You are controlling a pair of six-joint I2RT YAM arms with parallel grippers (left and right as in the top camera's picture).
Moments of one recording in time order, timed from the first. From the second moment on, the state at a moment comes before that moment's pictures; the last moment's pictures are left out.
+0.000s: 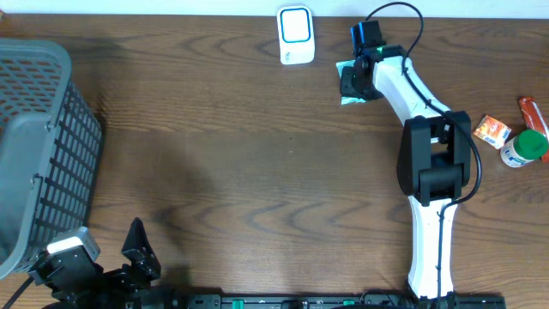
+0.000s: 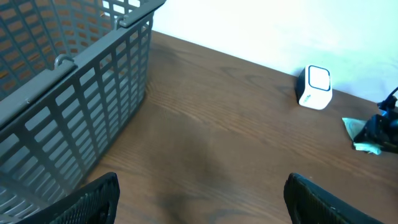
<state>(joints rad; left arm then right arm) 0.15 0.30 1.10 -1.21 0.00 -0.22 0.18 2.40 1.98 -0.85 0.07 0.30</state>
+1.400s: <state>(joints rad) 0.15 0.30 1.10 -1.21 0.00 -0.22 -0.32 1.95 2.16 -1.38 -0.02 0.29</state>
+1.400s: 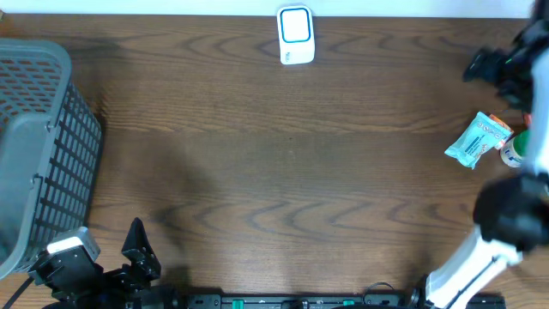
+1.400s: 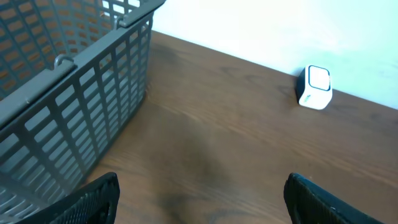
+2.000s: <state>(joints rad) 0.15 0.30 1.10 -1.21 0.00 -0.22 -0.25 0.92 2.24 -0.79 -0.02 0.17</state>
